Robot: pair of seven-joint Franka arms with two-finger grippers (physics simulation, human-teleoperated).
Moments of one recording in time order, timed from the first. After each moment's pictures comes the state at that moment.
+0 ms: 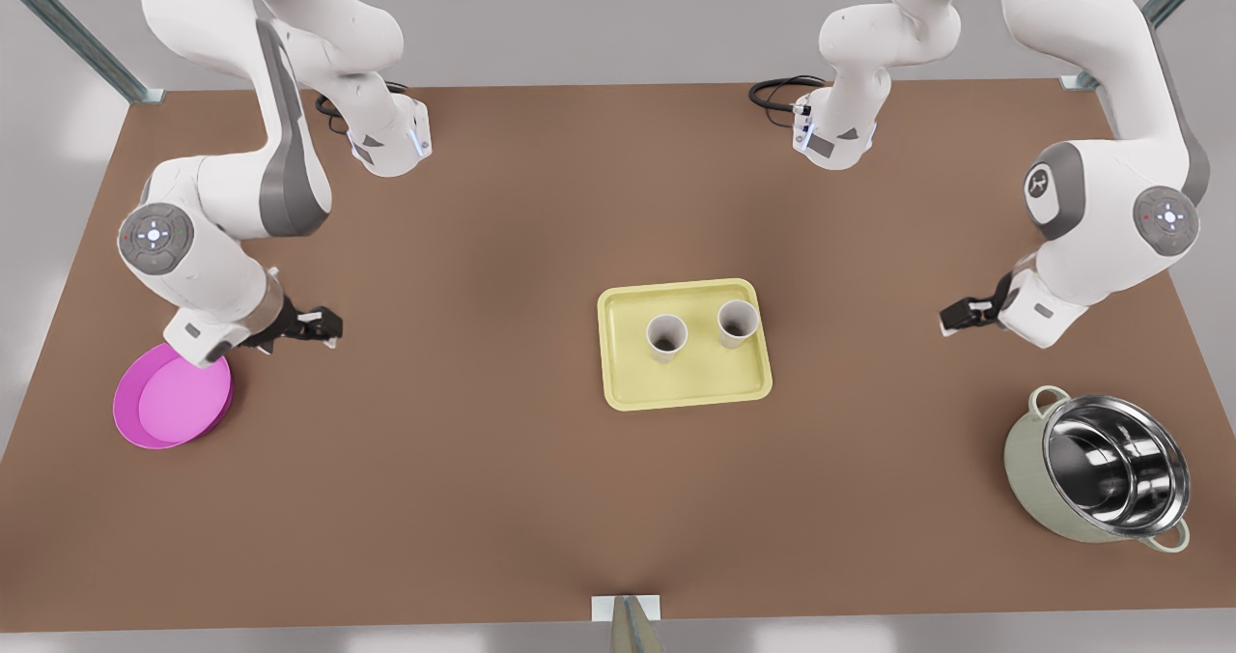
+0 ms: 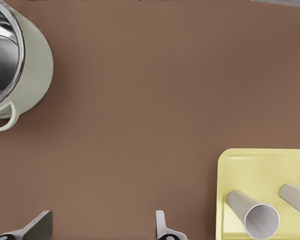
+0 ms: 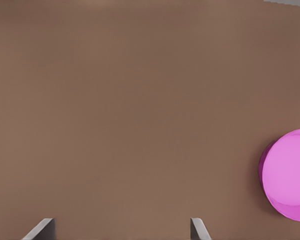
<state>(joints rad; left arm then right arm) 0.05 0.13 -0.03 -1.72 -0.05 1.83 -0.05 0.13 0.19 -0.01 -1.63 -0.05 1.83 0.03</state>
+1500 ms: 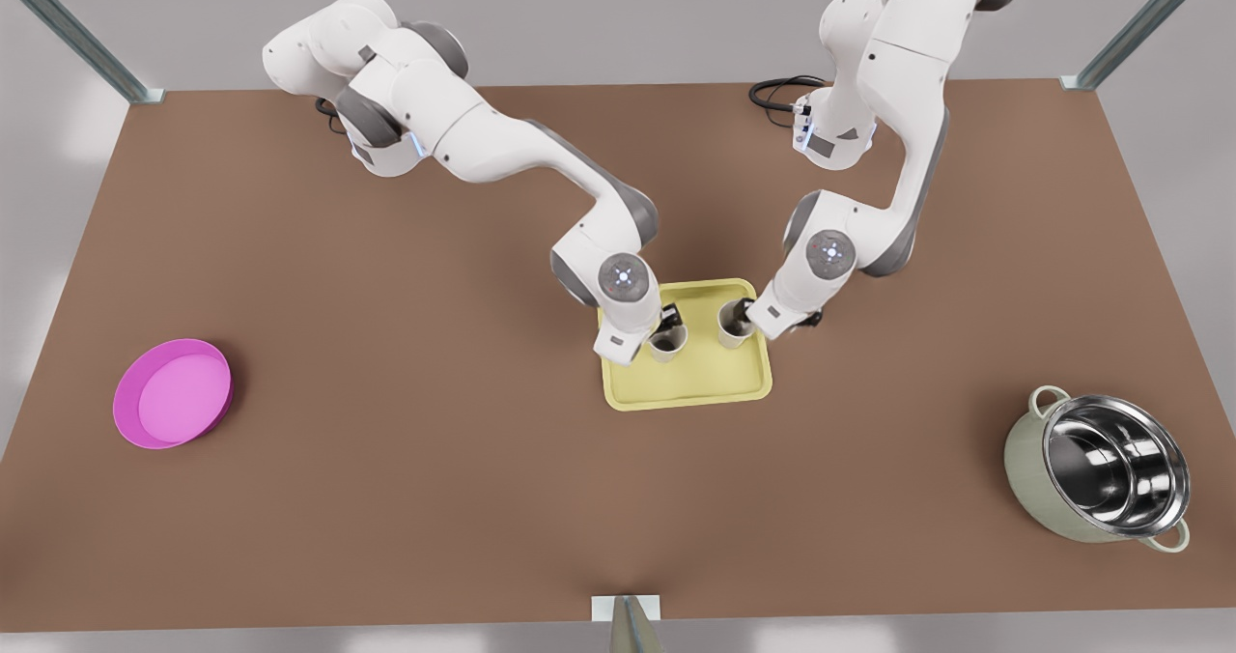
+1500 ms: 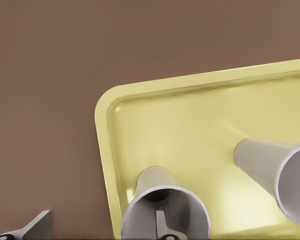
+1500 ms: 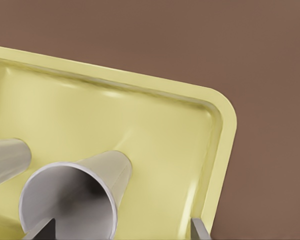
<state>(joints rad) -0.38 0.25 -0.05 -2.17 -0.06 2.39 -0.30 0.69 0.92 0.16 -1.08 0.02 2.01 0.50</state>
